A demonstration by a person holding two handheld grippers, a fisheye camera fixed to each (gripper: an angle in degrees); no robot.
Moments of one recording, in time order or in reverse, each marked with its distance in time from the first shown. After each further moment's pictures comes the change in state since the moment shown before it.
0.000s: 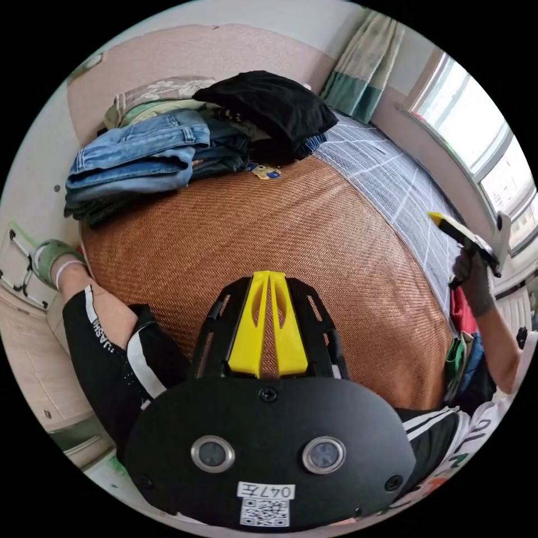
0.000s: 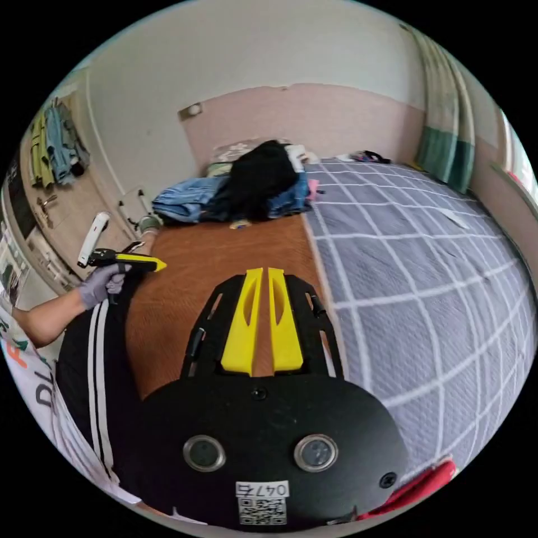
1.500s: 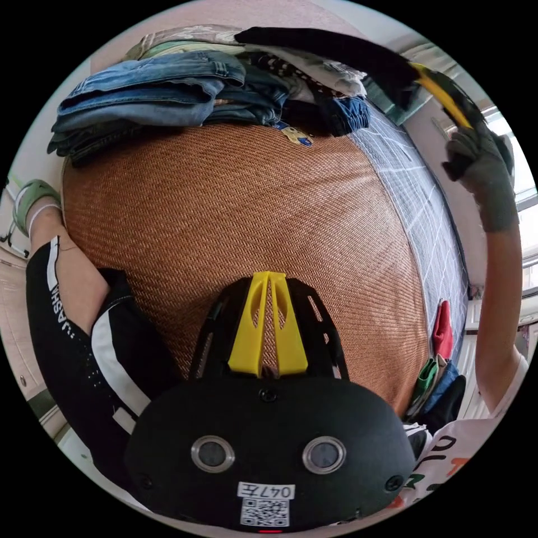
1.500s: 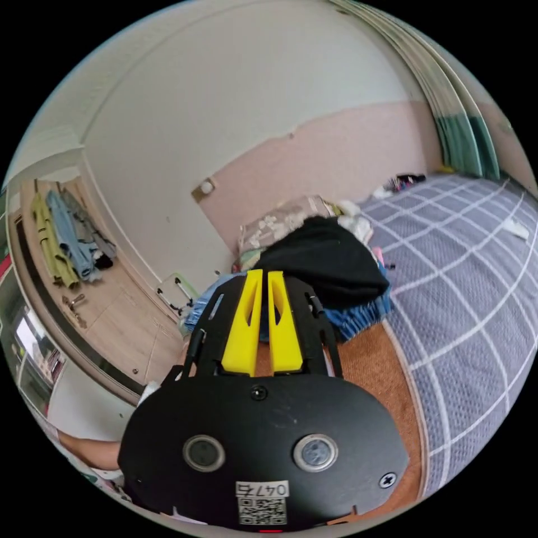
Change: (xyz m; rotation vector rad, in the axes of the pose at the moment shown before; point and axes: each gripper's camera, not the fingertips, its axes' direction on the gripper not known) left arm -0.256 -0.012 0.005 -0.147 0.094 -0.188; right arm 0.043 -0.164 -0.062 0.348 -0.242 0.184
